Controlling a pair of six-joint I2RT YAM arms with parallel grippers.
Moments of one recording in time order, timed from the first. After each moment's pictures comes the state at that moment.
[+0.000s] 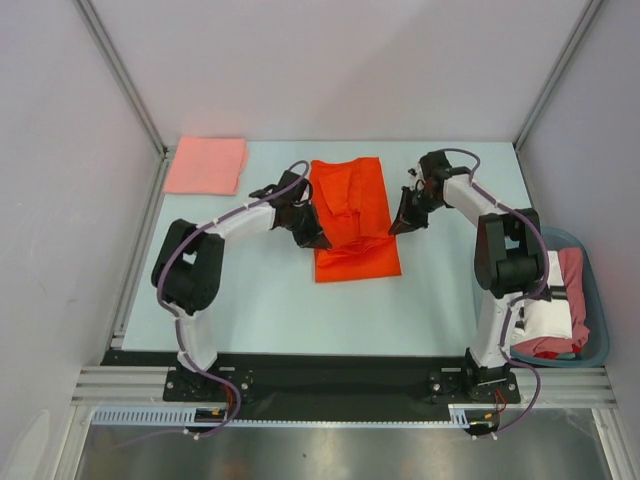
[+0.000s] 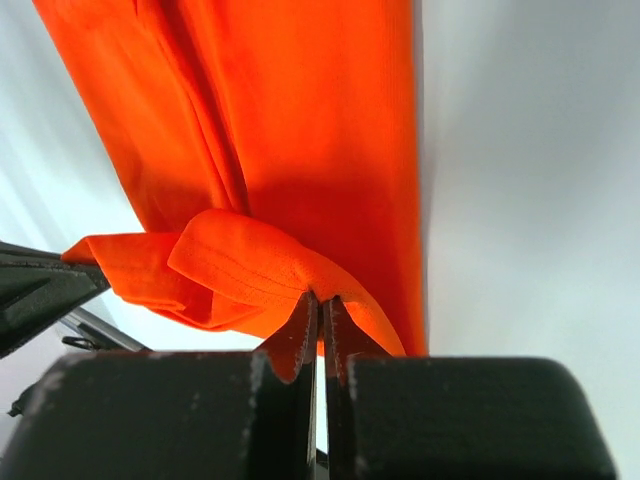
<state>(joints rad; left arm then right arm) -0.50 1.88 1.32 -0.50 0.38 -0.85 0.18 1.95 1.48 -0.74 -0.47 0.37</state>
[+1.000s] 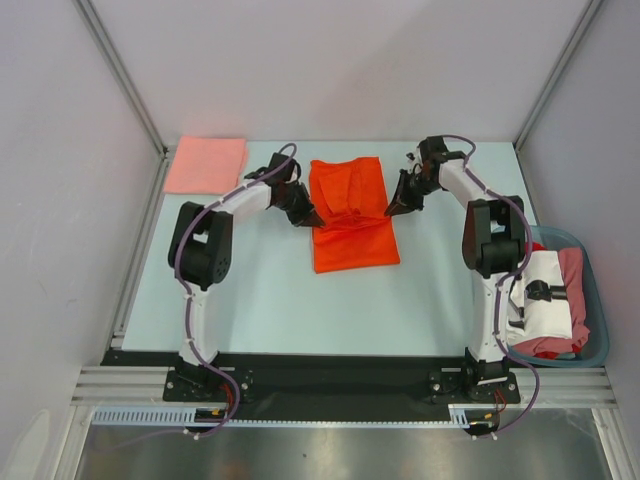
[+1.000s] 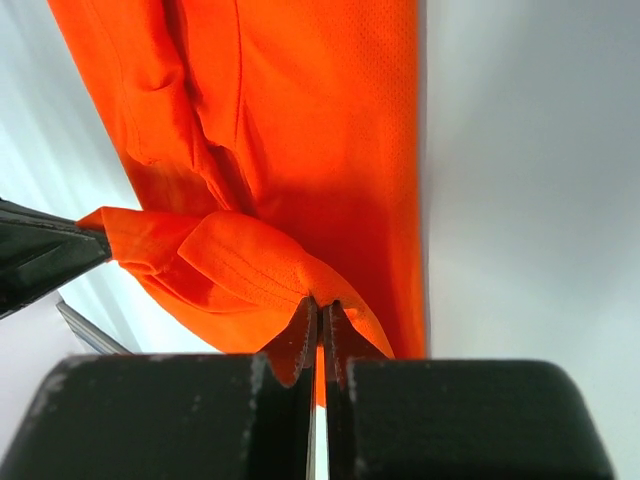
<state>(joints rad) -0.35 2.13 1.61 -0.53 0.45 -0.82 0.14 2.22 1.84 -0.80 -0.53 0.37</state>
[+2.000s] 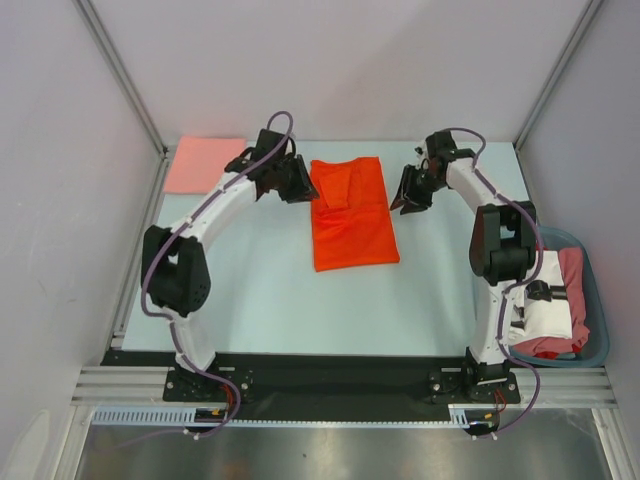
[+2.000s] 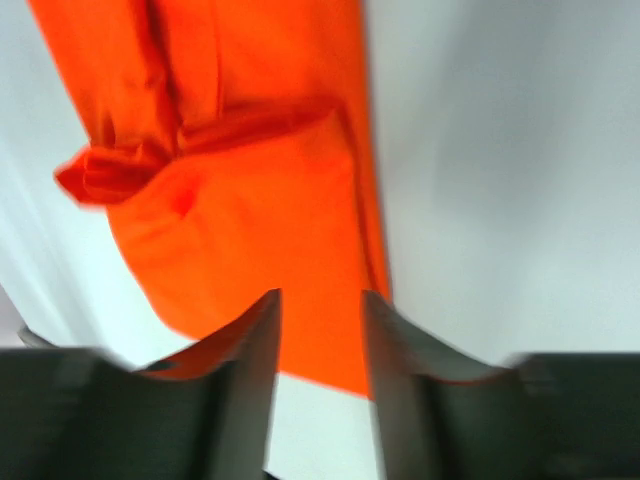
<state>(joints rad) -0.38 1.92 1.68 -0.63 0.23 -0.63 0.13 2.17 1.85 -0.82 -0.42 0.36</state>
